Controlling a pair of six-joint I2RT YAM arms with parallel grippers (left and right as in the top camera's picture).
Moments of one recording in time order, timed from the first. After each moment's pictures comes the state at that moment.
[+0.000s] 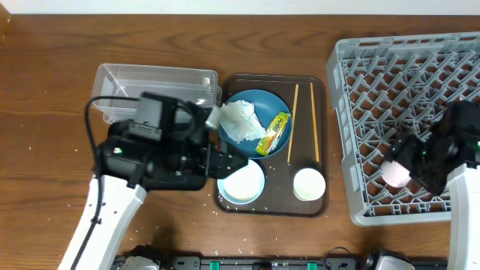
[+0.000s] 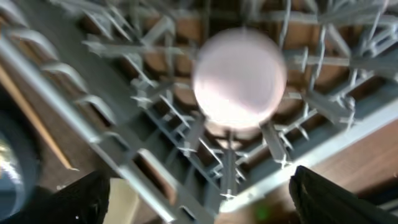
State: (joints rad) left arm -0.31 1.18 1.12 -1.02 0.76 -0.20; right arm -0.30 1.24 1.10 -1.20 -0.08 0.39
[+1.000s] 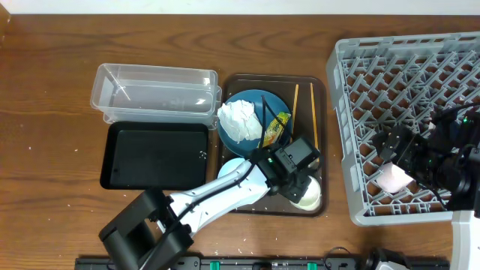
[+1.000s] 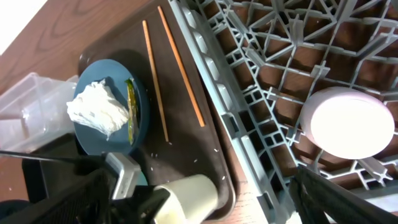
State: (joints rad) left arm -0.97 1.74 1.12 -0.58 0.17 -0.41; right arm -0.28 1.03 1.15 -1.18 -0.39 0.31
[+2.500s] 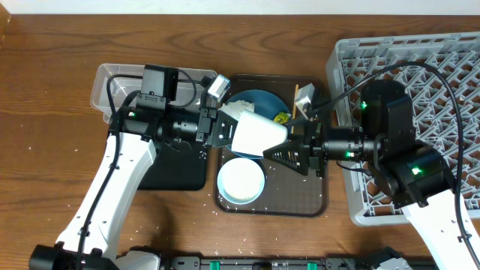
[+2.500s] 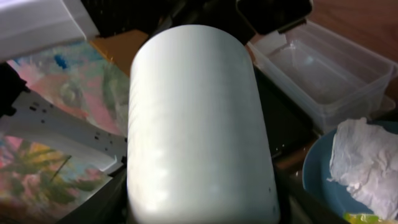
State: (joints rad) left arm -0.20 1.42 1.14 -0.73 1.50 -0.30; right arm 0.39 1.13 1.15 -0.60 -0.96 0.06
